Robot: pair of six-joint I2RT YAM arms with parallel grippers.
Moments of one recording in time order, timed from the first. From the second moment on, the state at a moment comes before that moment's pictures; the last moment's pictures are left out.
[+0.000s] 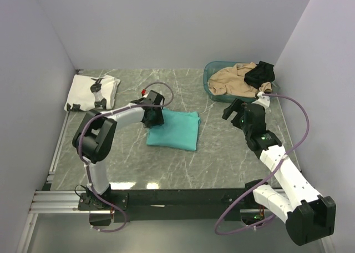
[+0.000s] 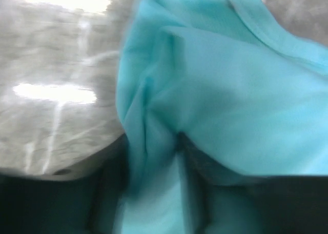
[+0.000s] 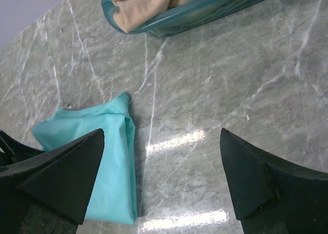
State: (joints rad) left arm -0.51 1.88 1.21 -0.42 -0.18 -0.69; right arm 0.25 0.93 0.70 -0.24 0.24 0.62
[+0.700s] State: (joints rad) left arm -0.52 1.99 1.43 -0.51 -0.65 -0.36; right arm 0.21 0.96 0.67 -0.23 0.25 0.60
